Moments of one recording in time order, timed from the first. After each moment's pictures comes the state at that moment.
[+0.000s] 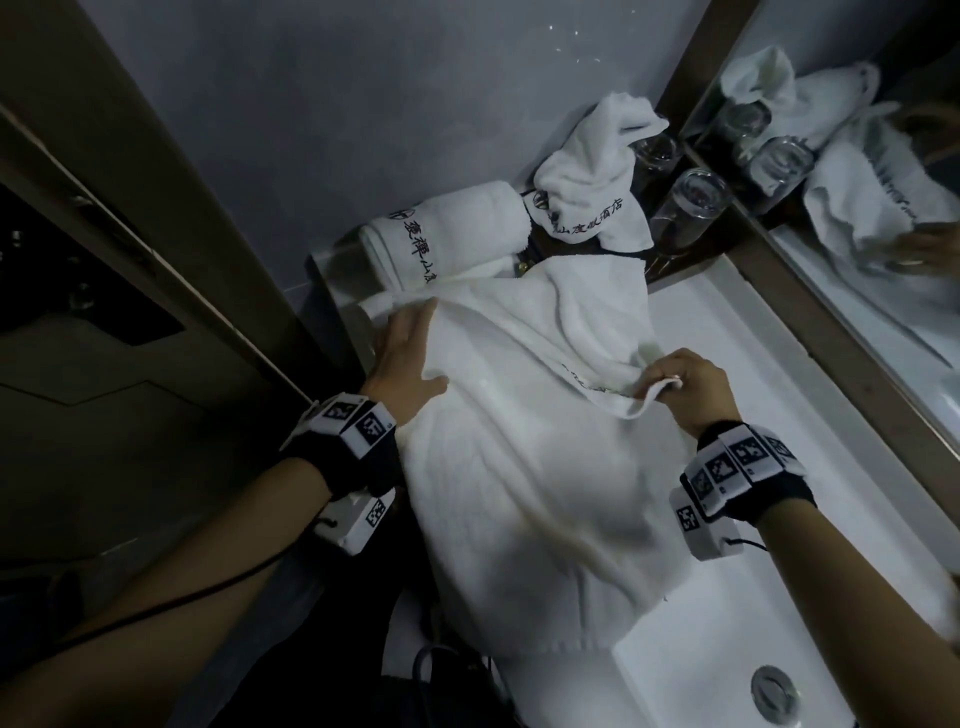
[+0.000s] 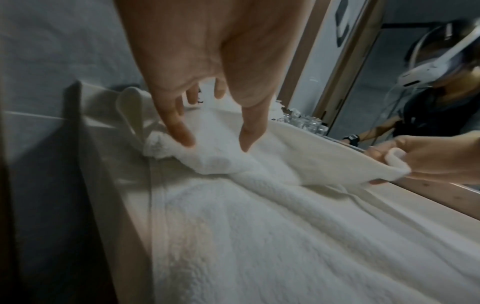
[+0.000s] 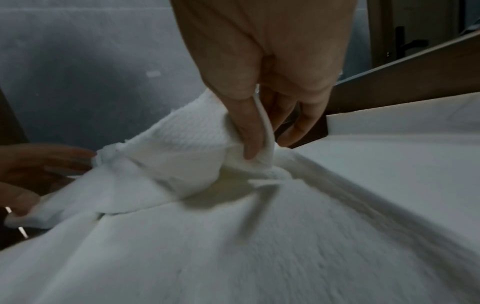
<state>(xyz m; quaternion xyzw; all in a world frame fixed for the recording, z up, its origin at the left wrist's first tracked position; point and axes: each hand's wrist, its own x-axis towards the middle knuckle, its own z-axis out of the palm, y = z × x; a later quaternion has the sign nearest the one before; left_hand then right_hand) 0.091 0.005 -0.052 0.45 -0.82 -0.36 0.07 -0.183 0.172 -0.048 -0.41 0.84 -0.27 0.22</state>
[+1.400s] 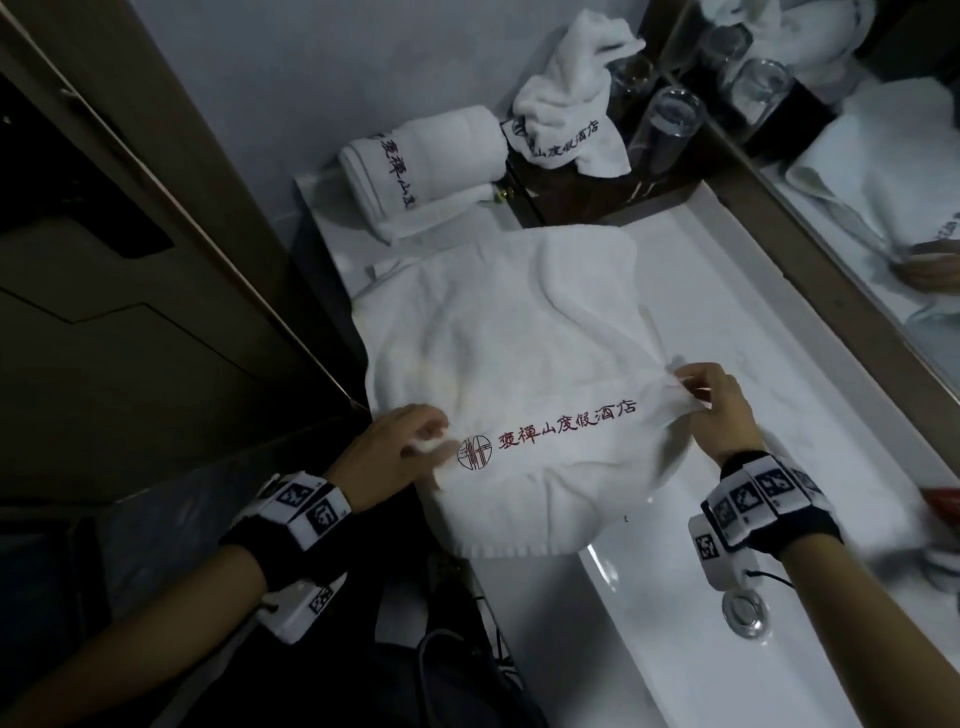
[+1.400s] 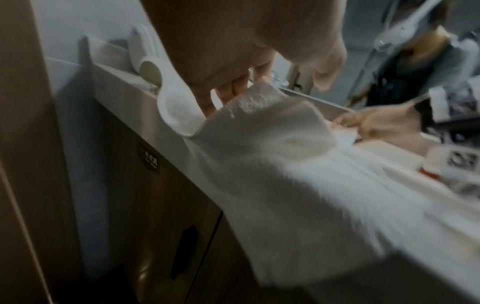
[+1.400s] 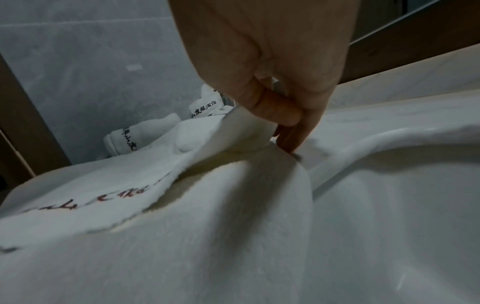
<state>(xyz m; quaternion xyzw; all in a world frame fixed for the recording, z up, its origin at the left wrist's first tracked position) 0.160 0.158 -0.081 0.36 -0.80 -0.47 0.09 -0.170 0.301 -0.068 -0.29 0.88 -0.27 0.24</state>
